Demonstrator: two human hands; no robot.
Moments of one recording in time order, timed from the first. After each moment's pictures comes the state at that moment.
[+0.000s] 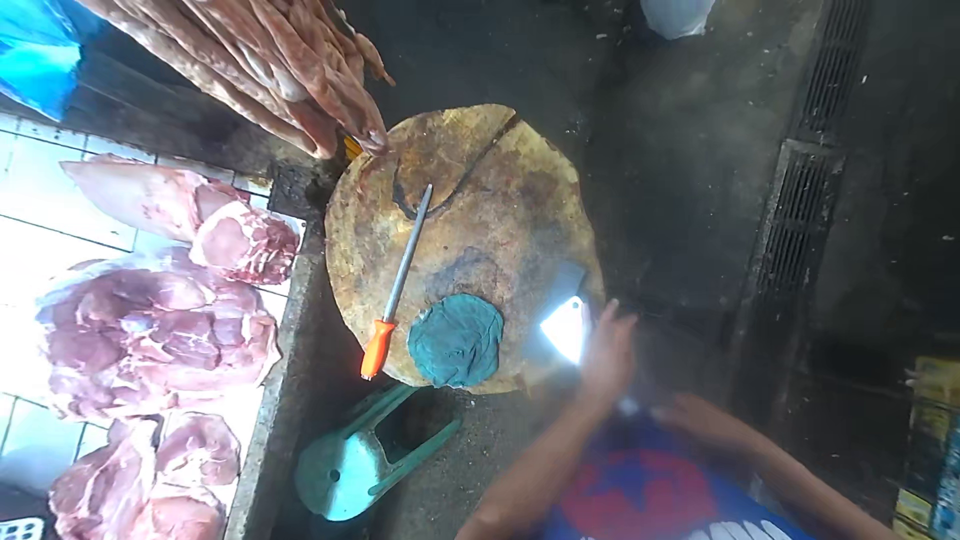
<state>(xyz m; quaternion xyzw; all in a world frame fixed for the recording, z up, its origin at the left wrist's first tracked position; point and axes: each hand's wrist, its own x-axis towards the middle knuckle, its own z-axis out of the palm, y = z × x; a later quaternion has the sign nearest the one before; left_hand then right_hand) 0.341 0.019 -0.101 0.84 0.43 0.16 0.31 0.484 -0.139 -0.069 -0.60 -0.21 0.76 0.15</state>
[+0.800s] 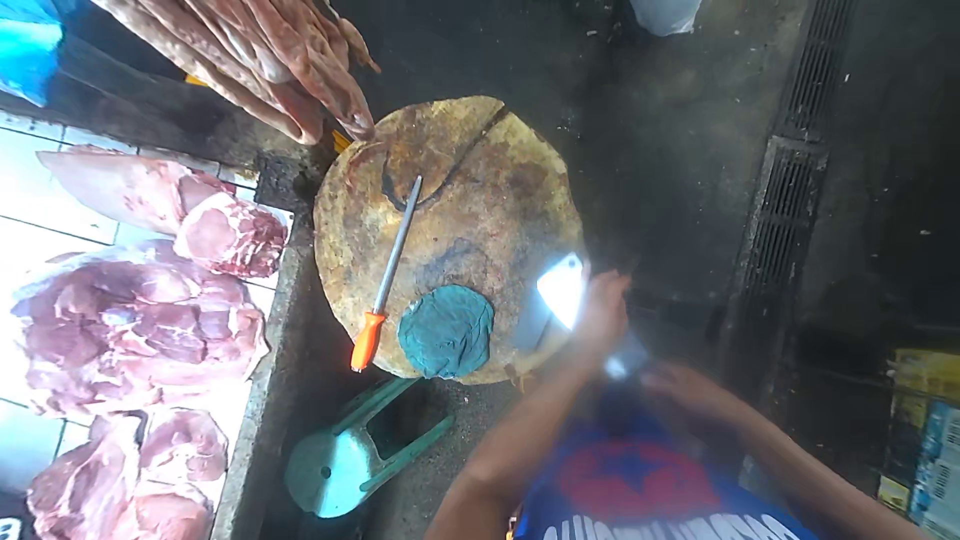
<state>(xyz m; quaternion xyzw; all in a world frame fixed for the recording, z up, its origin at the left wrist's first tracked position) 0.365 0.048 -0.100 0.86 0.35 0.19 0.31 0.493 -0.127 -0.050 -0.62 -0.18 0.74 0.19</state>
